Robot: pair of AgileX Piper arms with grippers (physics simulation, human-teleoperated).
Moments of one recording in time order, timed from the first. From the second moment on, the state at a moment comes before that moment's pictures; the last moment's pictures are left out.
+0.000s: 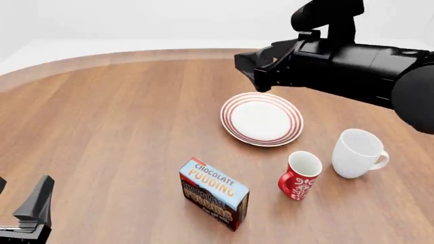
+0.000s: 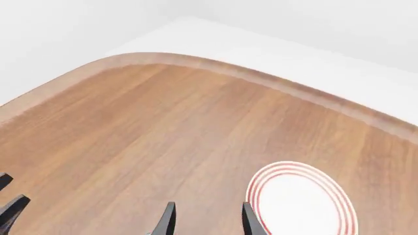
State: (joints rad) left arm 0.00 0.00 0.00 0.00 0.00; right arm 0.64 1.19 -1.11 0.27 0.03
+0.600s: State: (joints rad) left arm 0.00 0.00 0.00 0.00 0.00; right arm 0.77 1.33 -1.12 0.25 0.08
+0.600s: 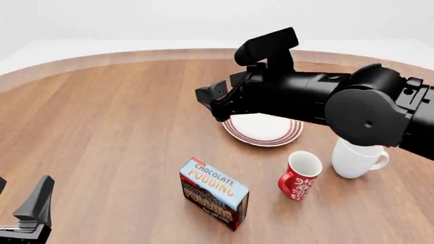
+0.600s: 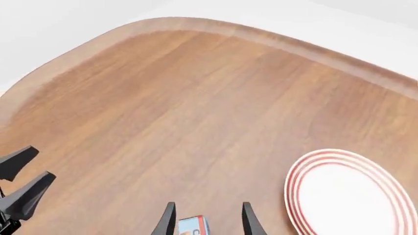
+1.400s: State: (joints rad) left arm 0.00 0.00 0.00 0.00 0.00; right arm 0.80 1.45 -1.01 0.12 0.14
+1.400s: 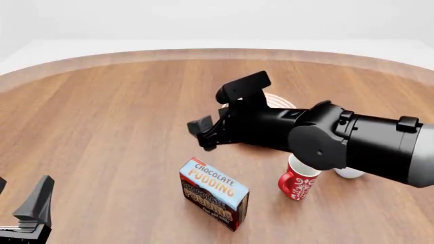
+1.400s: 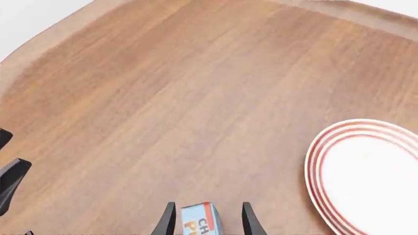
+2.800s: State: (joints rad) left arm 0.00 0.00 0.00 0.00 0.00; right arm 0.84 1.58 -0.95 0.05 0.19
